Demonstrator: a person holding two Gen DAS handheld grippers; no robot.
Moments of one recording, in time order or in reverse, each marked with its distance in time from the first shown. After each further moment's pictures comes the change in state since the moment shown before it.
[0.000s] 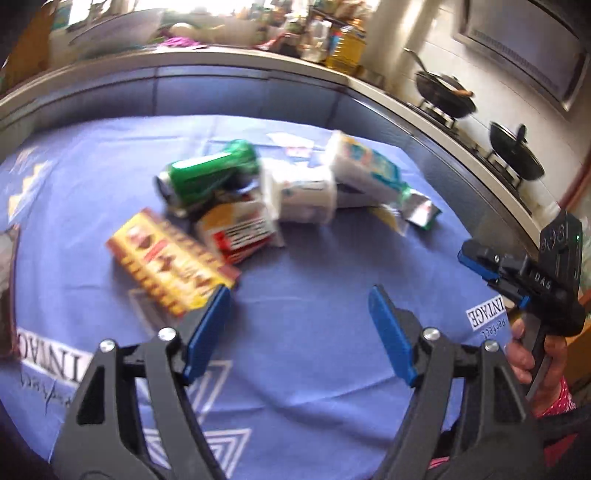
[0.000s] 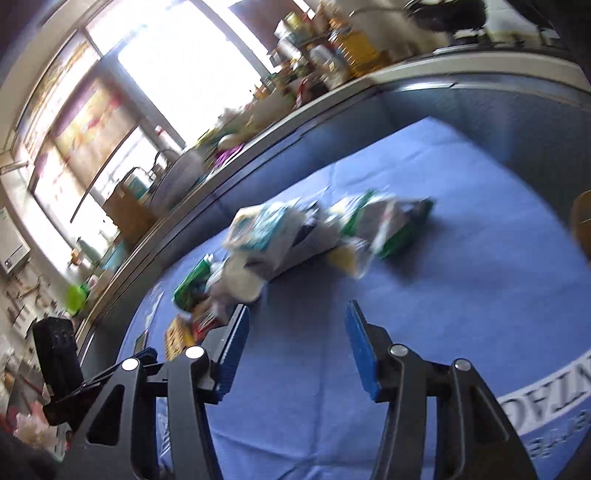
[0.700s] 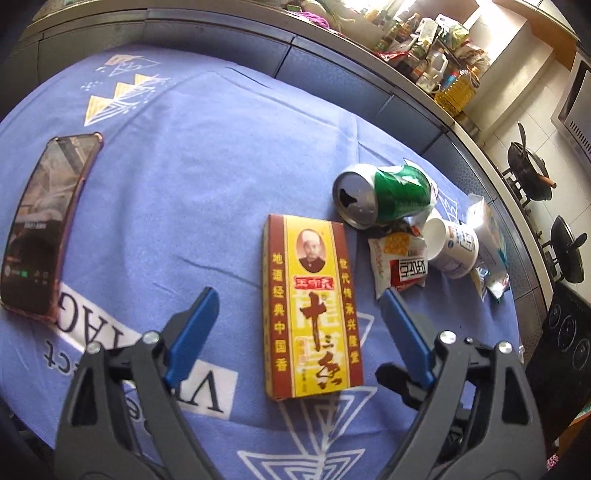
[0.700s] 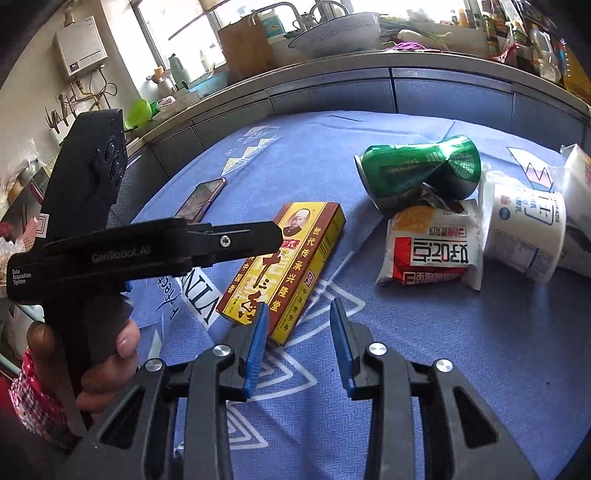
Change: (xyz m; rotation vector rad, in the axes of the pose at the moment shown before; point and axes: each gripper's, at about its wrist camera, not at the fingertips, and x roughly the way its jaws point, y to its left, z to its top) left arm 0.000 0.119 0.007 -0.322 0.016 0.125; right arm 0.143 0.176 -0.049 -0.498 0.321 0.102
